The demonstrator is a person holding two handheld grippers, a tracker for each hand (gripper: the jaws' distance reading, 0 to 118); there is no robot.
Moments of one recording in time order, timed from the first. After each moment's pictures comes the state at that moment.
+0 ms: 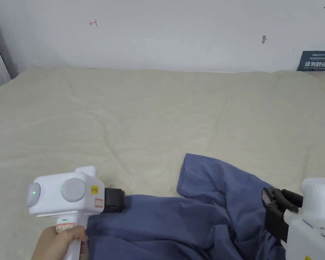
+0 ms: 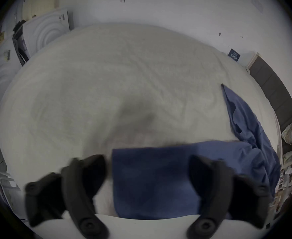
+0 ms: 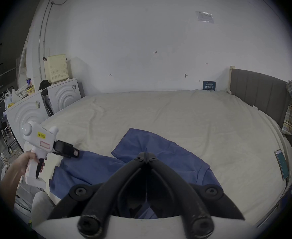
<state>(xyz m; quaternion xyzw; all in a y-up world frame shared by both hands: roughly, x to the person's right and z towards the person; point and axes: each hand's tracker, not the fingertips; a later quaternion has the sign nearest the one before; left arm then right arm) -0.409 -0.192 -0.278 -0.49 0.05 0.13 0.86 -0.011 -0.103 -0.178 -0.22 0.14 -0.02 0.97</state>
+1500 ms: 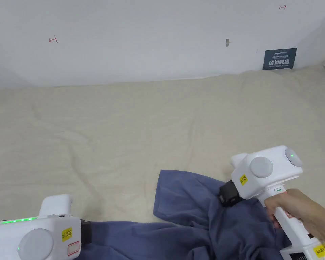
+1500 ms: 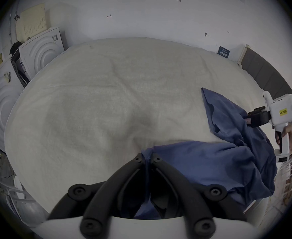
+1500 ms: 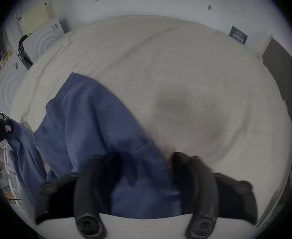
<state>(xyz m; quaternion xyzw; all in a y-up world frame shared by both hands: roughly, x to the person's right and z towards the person) -0.372 -0.149 -0.259 -0.45 0.04 0.06 0.89 0.009 -0.183 -0.428 -0.52 0.15 0.09 0.84</state>
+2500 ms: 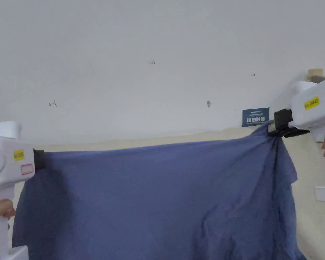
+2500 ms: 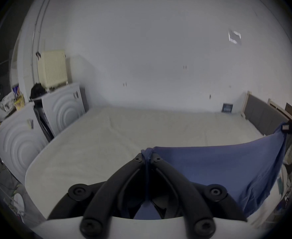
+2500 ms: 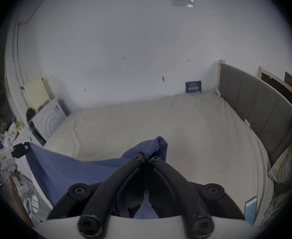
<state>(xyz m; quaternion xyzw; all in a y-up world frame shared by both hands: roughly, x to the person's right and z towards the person) -0.390 0.087 -0.307 -0.20 0.10 0.02 0.97 0.166 0.108 -0.398 -0.28 0.10 -0.09 0.95</state>
